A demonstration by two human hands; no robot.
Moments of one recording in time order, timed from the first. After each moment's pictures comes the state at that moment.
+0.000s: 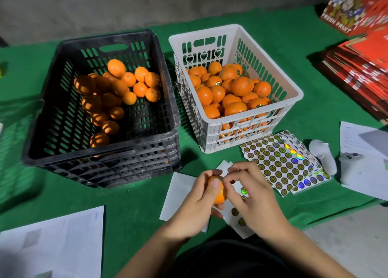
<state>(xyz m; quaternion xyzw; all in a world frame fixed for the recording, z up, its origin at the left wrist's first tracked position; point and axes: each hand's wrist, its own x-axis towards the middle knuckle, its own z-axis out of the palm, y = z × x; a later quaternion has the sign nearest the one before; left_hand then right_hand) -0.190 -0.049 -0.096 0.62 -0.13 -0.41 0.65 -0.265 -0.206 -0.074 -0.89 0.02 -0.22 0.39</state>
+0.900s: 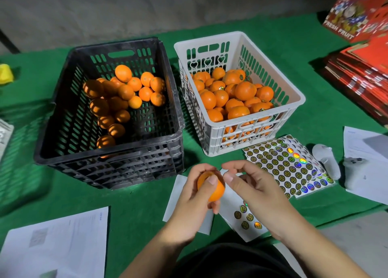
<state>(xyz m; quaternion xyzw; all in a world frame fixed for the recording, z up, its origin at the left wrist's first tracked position) -0.188 -0.044 -0.085 0.56 -0.11 -0.33 0.75 -0.257 -0.195 -0.021 -0.70 0.19 -0.04 0.69</state>
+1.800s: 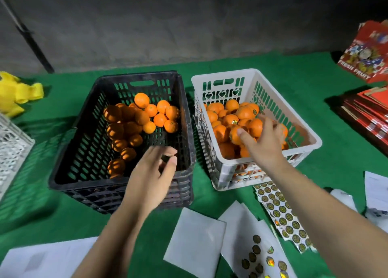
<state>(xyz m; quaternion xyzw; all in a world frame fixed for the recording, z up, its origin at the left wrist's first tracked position) -0.051 0.007 -0.024 0.89 -0.20 0.05 0.39 -0.080 -0.290 -0.011 -0.87 0.26 -0.16 0.40</state>
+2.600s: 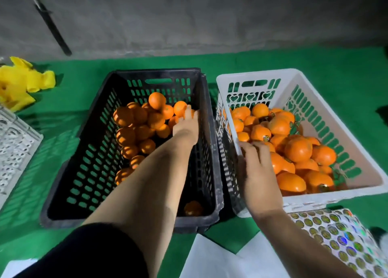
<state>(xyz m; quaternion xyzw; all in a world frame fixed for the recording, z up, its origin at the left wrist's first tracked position) 0.215 -0.100 -0.100 0.97 -0.15 -0.15 0.06 -0.023 -0.231 -0.067 -0.93 0.08 -0.19 0.30</state>
